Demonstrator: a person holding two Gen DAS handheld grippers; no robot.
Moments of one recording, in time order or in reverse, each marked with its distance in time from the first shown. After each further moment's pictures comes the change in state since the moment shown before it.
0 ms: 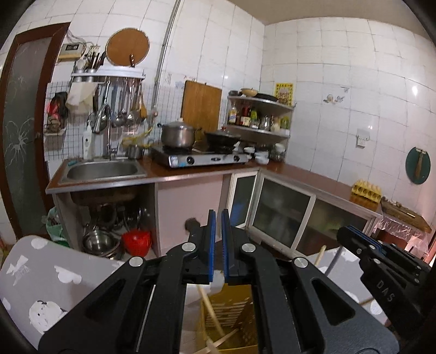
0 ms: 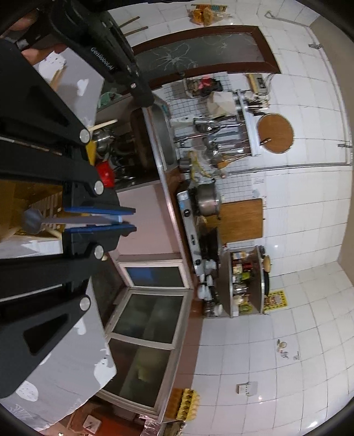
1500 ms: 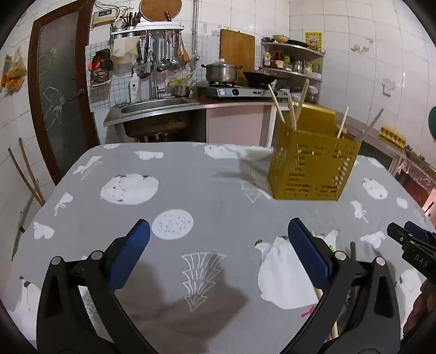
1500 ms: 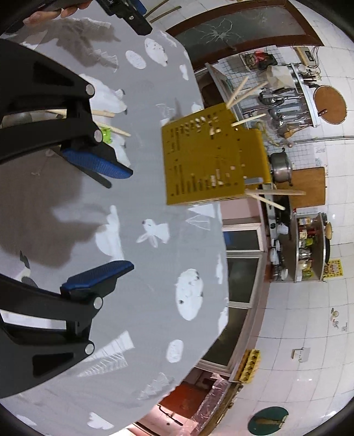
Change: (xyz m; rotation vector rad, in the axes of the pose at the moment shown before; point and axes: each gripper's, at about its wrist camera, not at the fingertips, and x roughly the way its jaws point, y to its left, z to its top) left arm -0.156 0.066 -0.163 0.027 0.282 0.206; right arm -0.122 -0.007 -0.186 0.042 0.315 -0.196
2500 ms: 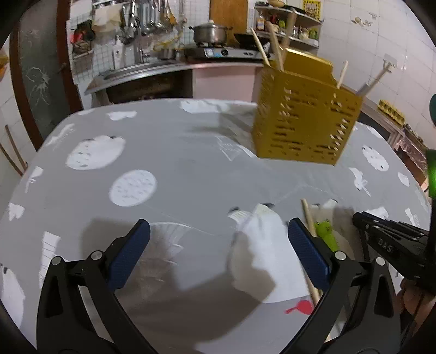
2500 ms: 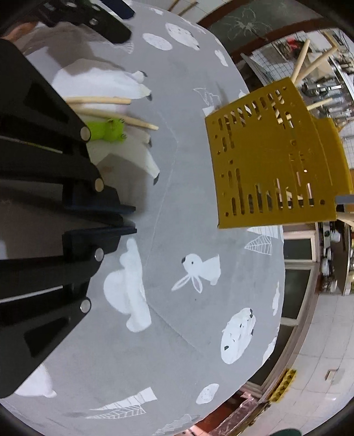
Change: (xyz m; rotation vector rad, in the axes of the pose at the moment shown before) left arm 0.046 -0.038 -0.018 0.009 0.212 -0.050; right arm 0.068 0.024 -0.002 -0.021 0.280 0.026
